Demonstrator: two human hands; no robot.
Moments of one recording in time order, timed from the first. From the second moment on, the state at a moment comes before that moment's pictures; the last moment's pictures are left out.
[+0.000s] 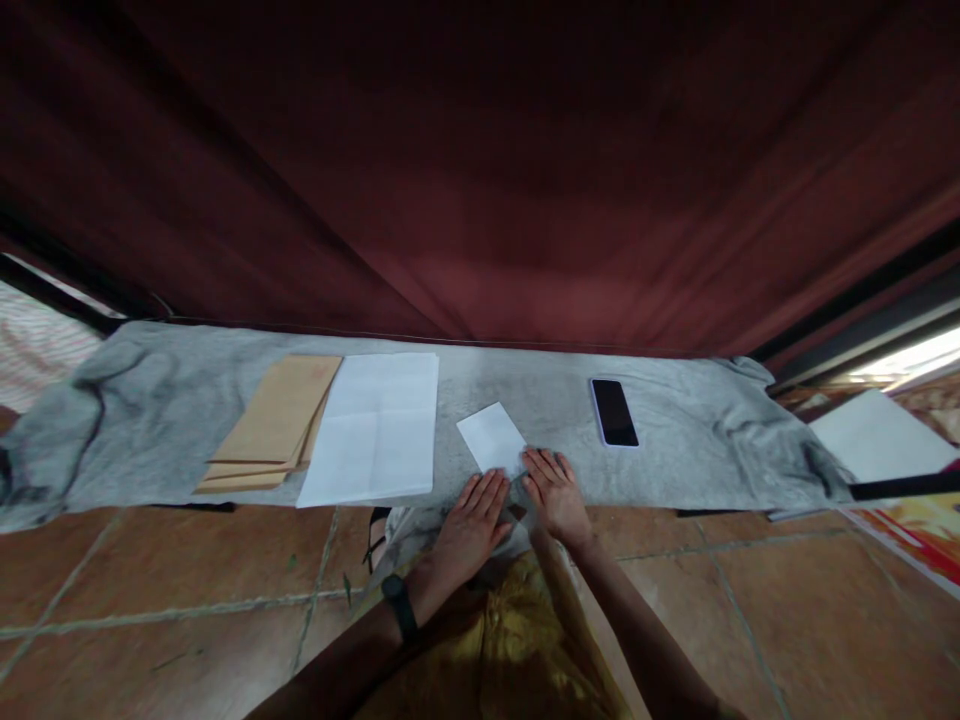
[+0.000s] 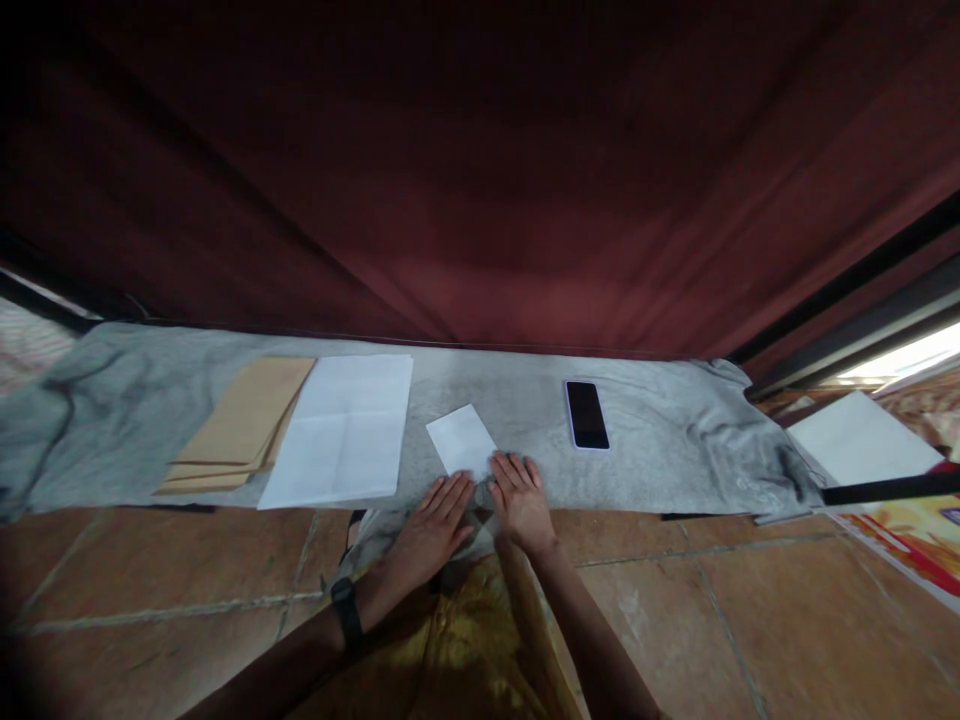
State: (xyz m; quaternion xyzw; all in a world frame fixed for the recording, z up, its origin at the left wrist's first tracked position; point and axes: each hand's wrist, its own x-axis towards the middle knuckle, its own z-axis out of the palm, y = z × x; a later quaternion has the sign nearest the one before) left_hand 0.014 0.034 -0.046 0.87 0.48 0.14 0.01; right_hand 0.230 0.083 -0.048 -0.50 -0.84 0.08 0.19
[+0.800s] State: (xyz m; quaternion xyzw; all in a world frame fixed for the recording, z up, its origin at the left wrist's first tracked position) left_hand 0.014 0.030 -0.057 0.85 0.50 0.15 0.03; right_hand 0.165 0.194 -0.045 -0.51 -0.85 0.05 0.13
